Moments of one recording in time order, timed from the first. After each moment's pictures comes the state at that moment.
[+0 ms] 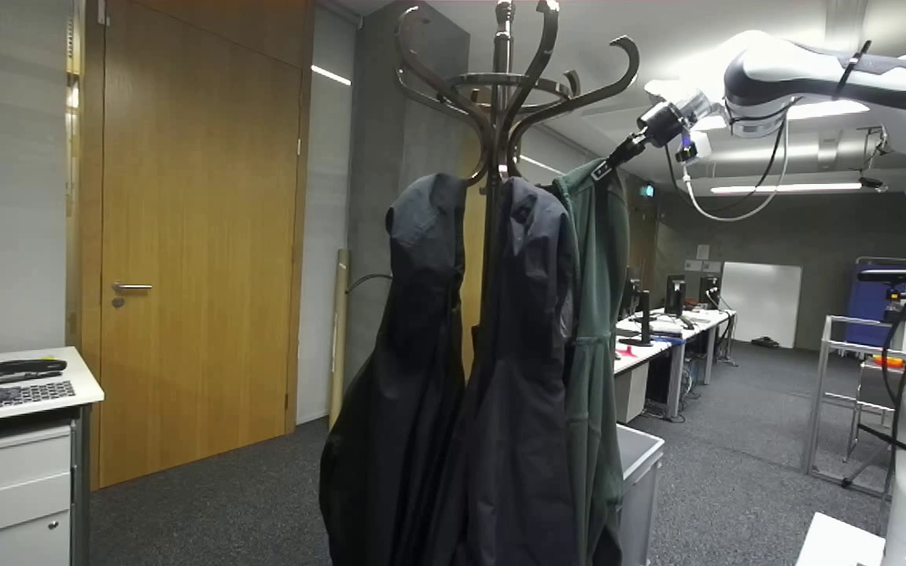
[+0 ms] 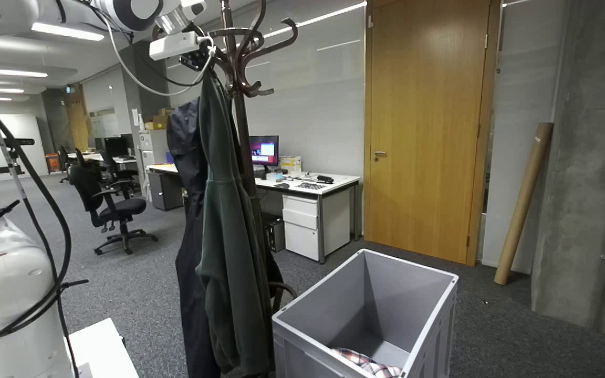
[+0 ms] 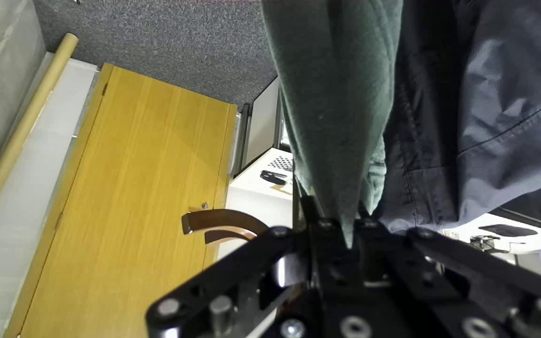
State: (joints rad) arm 0.16 -0.45 0.06 -1.79 0.24 2.18 -0.41
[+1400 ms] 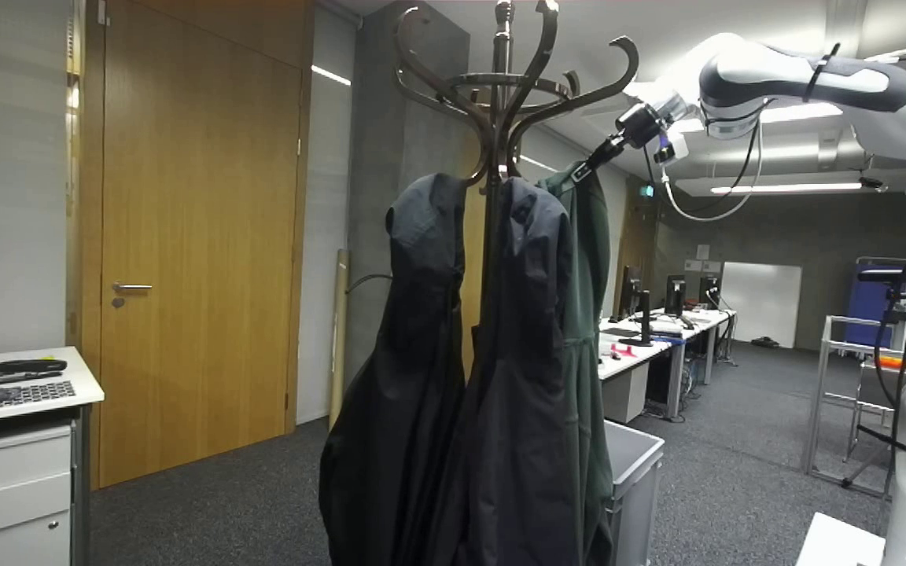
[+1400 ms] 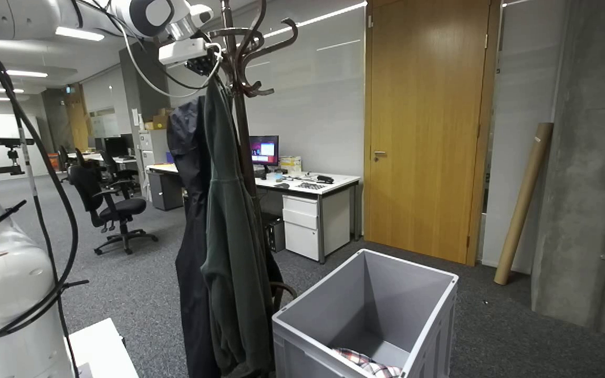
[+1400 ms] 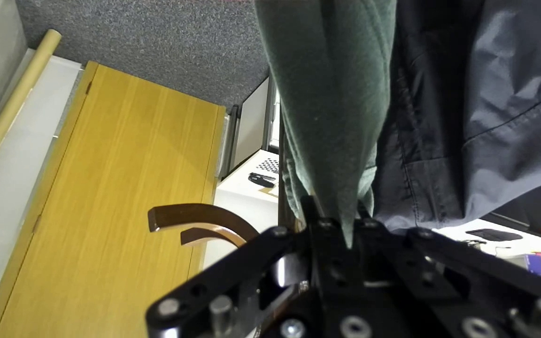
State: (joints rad) arm 0.17 -0.34 0.09 -1.70 0.23 2.18 -0.40
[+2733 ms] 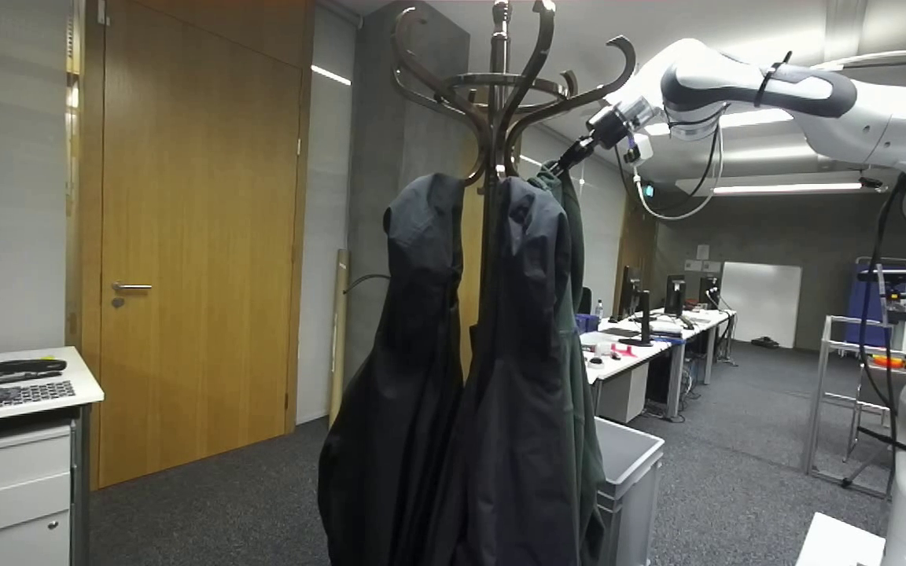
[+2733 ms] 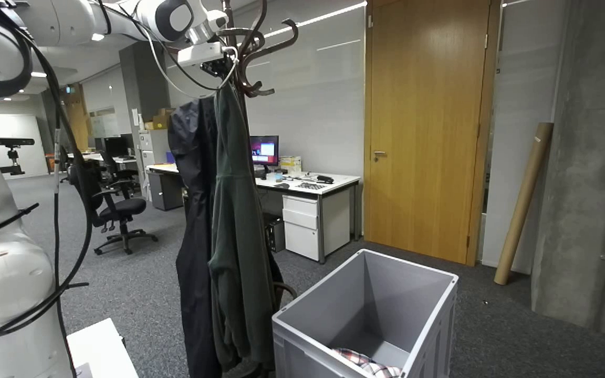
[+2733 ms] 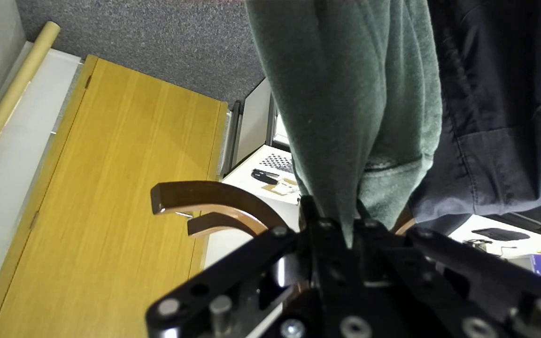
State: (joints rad) arm 0.17 -0.16 0.10 -1.51 0.21 2.18 -0.39
